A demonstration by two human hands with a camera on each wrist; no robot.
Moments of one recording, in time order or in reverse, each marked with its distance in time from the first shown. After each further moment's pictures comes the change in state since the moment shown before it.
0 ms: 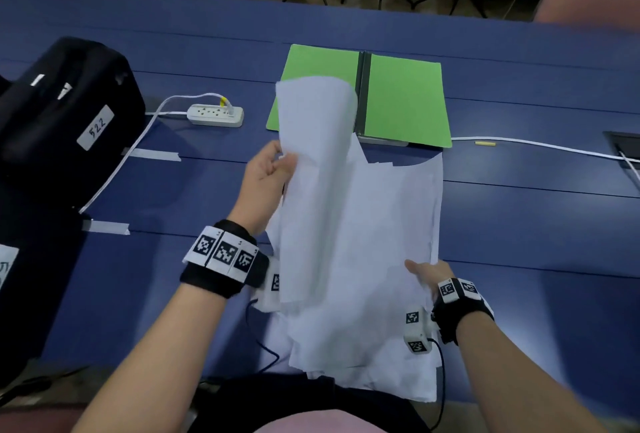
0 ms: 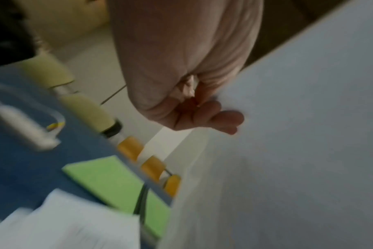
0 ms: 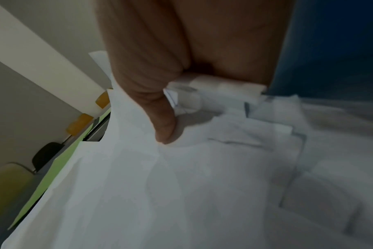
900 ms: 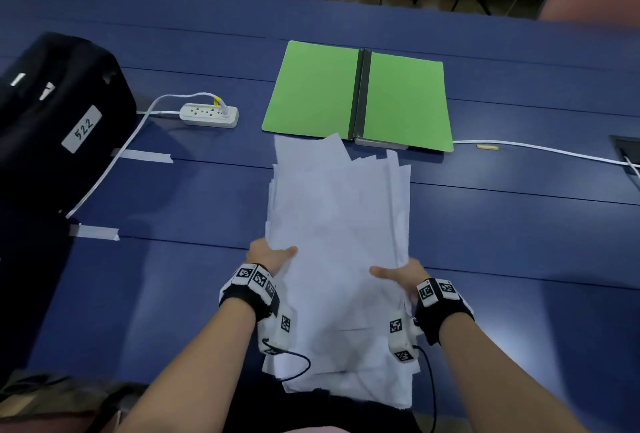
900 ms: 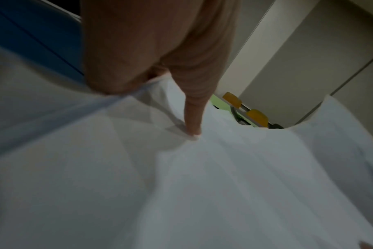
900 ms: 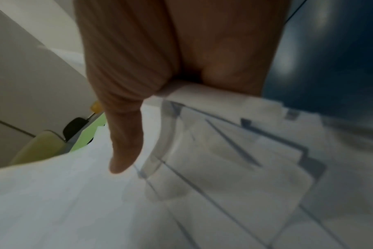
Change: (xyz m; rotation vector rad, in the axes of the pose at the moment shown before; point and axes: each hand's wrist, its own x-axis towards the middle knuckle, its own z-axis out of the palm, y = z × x) left_hand -0.002 -0.170 -0.028 0.525 0.258 -0.720; right_hand 0.004 -0.017 0.027 0.123 -0.279 -0.175
